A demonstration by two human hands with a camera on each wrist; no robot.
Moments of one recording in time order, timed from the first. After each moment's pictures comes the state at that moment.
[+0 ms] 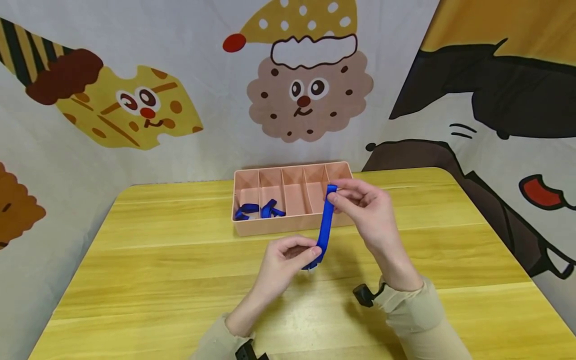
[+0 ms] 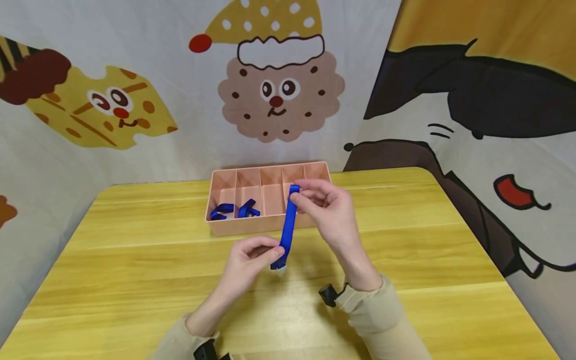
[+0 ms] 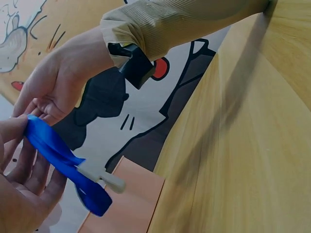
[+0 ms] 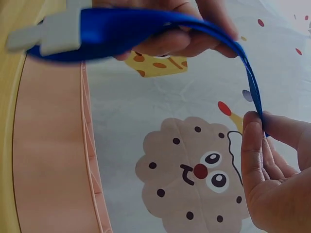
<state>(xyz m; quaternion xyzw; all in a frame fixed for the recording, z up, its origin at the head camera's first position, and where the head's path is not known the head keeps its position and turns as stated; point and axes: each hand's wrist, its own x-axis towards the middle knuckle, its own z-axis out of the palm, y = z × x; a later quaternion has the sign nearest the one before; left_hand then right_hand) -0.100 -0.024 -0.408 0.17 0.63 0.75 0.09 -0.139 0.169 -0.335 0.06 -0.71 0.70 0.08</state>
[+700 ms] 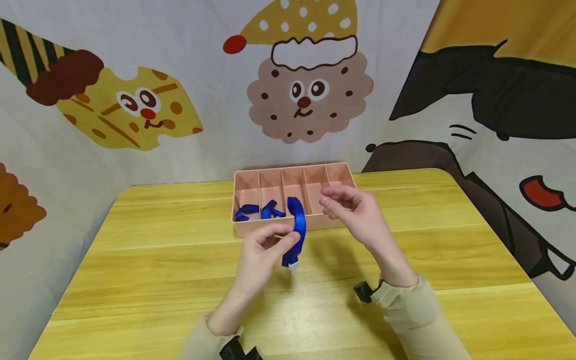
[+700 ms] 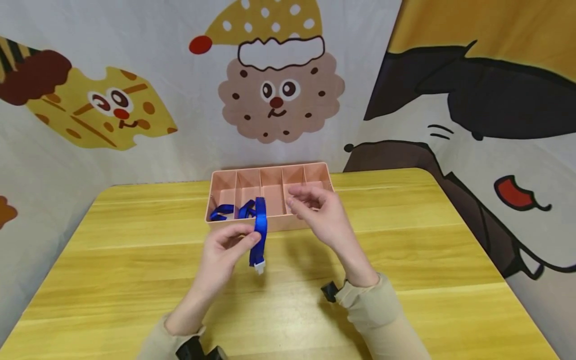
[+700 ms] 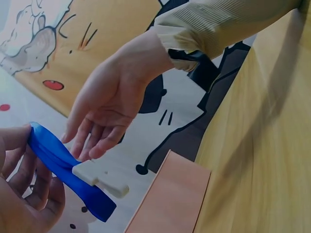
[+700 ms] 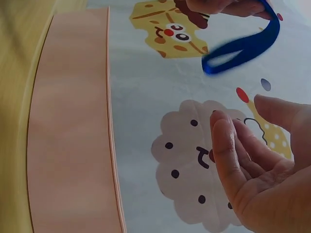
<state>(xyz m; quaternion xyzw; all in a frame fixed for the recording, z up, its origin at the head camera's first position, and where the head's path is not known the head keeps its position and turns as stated) -0.105 -0.050 -0.382 0.13 0.67 0.74 0.02 -0.153 0.172 -0.350 0.07 -0.81 0.58 0.01</state>
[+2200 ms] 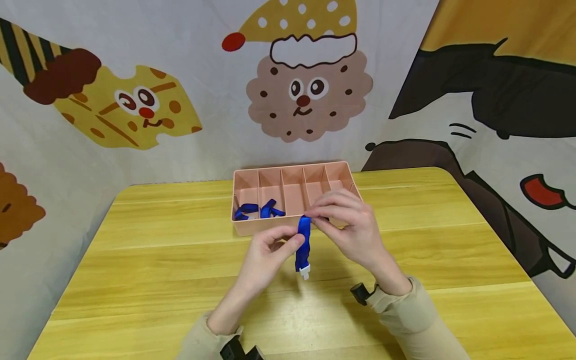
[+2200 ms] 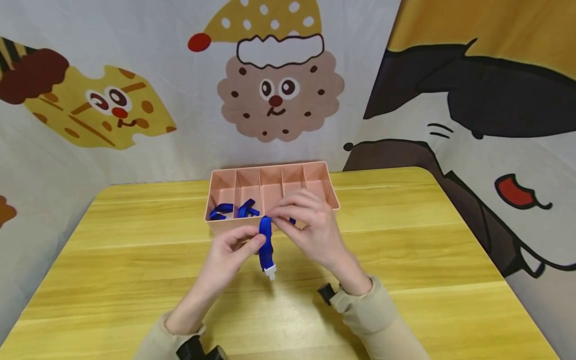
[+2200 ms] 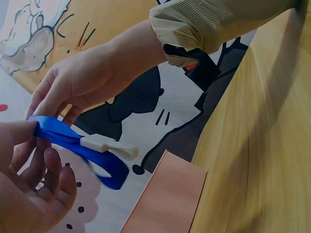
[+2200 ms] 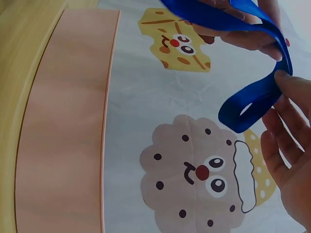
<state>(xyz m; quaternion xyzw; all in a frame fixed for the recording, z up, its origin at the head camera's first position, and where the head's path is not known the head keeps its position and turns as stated) -0.106 -0.049 -0.383 0.17 0.70 0.69 0.06 -0.142 0.156 -0.358 0.38 -0.76 0.43 0.30</state>
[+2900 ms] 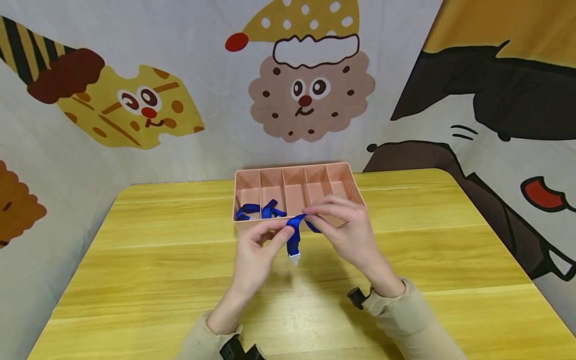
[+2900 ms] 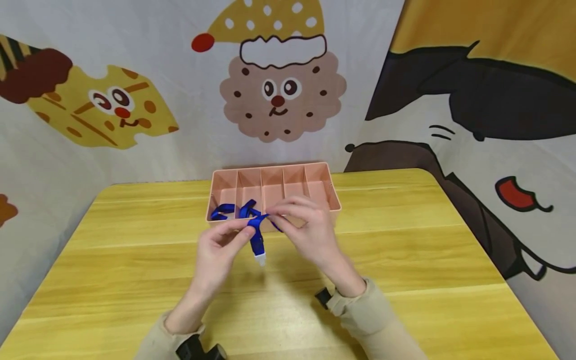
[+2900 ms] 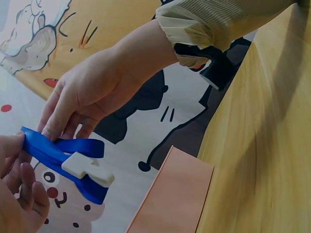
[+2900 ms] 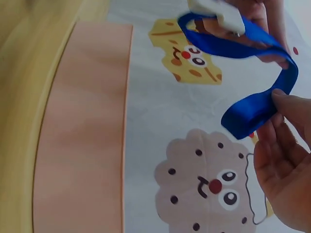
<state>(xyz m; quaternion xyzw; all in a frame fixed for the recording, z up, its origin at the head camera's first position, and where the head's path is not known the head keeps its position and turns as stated) -0.108 -0.051 -0.383 0.12 0.69 0.71 -0.08 -0.138 0.143 -0.367 0.30 -0.78 0.48 0.26</state>
